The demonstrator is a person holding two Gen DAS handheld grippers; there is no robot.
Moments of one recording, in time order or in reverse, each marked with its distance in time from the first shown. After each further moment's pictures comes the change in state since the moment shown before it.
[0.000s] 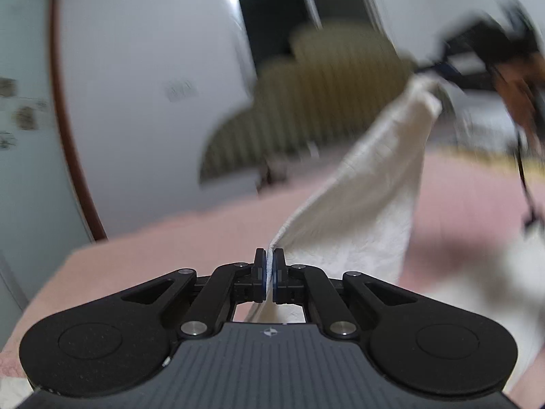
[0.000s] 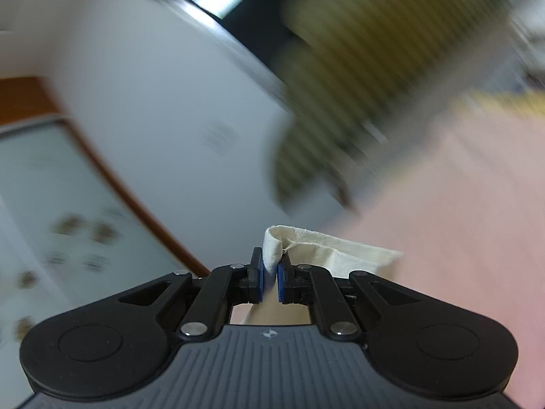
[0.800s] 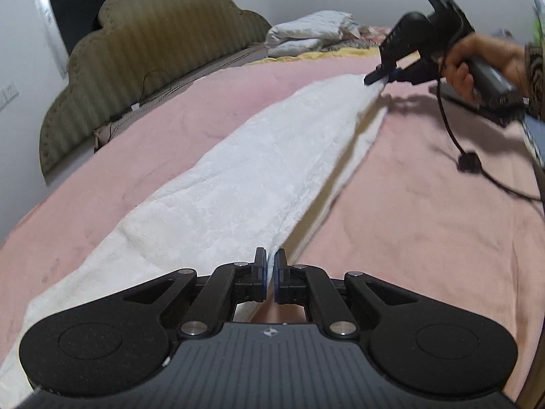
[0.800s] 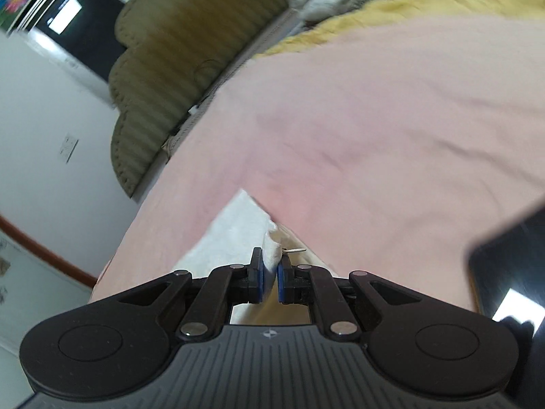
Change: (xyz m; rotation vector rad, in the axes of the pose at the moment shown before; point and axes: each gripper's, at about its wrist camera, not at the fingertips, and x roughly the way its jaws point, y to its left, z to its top) left arm -0.054 -0.096 -0.111 0.414 0.203 -0.541; right arm -0.221 -0.107 -0.114 0.330 0.092 -0.559
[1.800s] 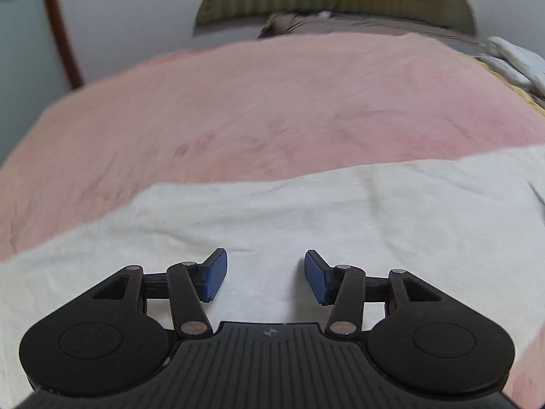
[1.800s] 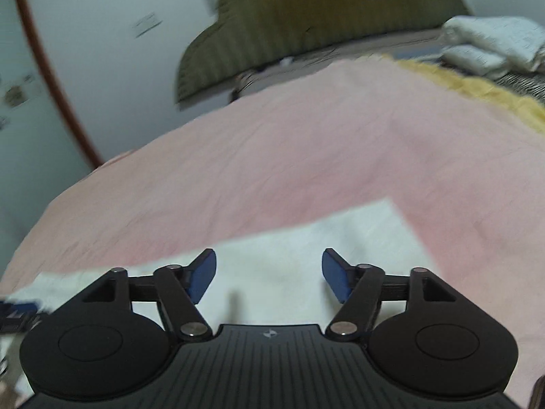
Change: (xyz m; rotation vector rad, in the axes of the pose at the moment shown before) left arm 0.042 0.191 -0.023 -0.668 0.326 0.329; right arm 0.041 0.118 -0.032 -0.595 0.168 0.043
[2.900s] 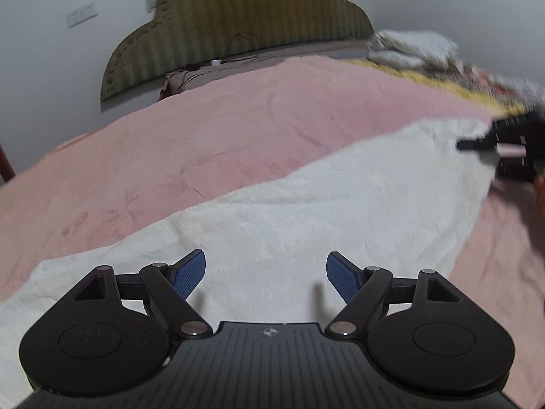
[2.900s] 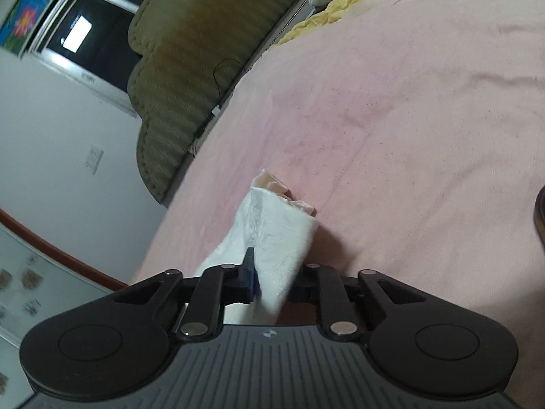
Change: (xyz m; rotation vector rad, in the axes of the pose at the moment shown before) left arm -0.048 -0.116 -0.022 0.241 -0.218 -0.226; right arm -0.012 -0.107 -0.056 0.654 -0.212 0.096
